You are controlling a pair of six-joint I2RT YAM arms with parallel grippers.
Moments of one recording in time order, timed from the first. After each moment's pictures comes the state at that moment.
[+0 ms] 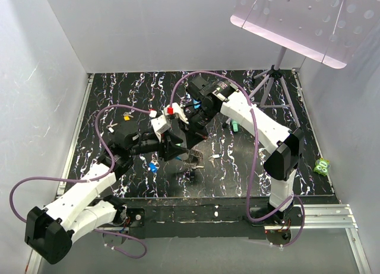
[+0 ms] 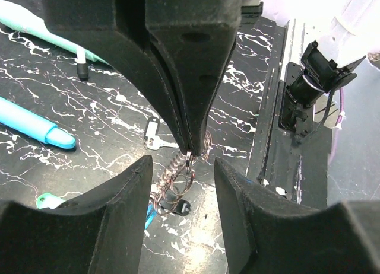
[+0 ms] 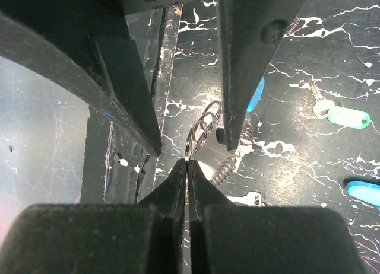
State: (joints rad) left arm -0.55 0.91 0.66 0.05 0.71 -0.04; right arm 0.82 1.89 1.99 -1.40 -0.78 -0.75
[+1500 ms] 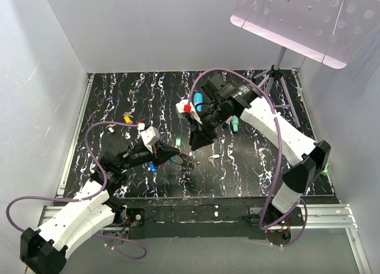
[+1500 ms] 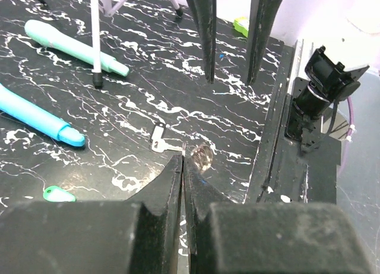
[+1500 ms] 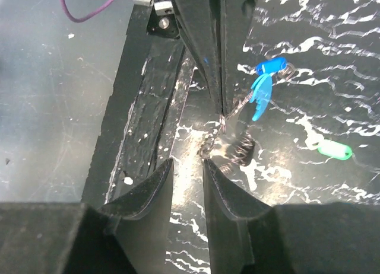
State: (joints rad) left arm -0.57 0.70 0.49 0.14 0.64 -0.09; right arm 0.79 1.69 1.83 -1.30 -0.92 -0.78
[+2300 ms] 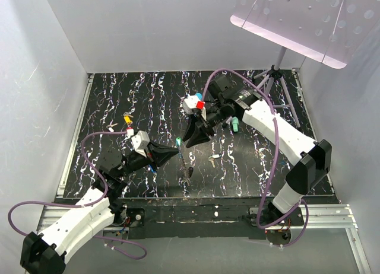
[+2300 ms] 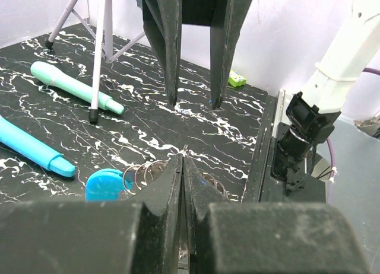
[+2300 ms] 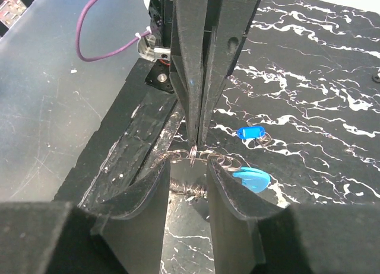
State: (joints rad) left arm -0.57 0.60 0.33 0.44 0.58 -0.26; right arm 0.72 1.64 1.66 -1.01 -1.20 -0.87
